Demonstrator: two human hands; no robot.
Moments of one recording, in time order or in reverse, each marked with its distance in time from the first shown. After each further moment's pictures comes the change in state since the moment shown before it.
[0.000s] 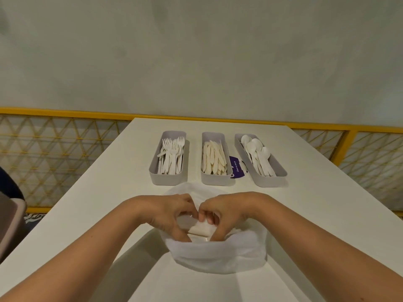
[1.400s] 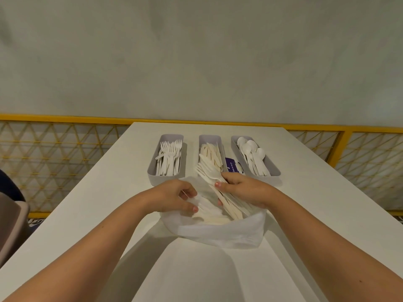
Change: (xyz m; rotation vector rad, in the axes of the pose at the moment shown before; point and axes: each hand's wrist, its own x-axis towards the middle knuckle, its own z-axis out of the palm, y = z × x) left_hand 0.013 0.002 -0.006 -0.314 0.344 -0.108; right_hand -0.019 0.044 -0.002 0.760 0.447 -0.082
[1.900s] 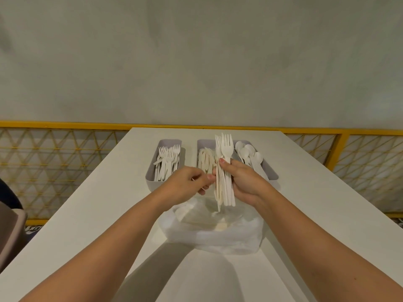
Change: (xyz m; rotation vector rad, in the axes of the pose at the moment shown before) left_hand 0.005 0.048 -0.002 -0.320 0.264 0.057; right_hand 0.018 -0.015 0.000 0.803 0.206 -0.098
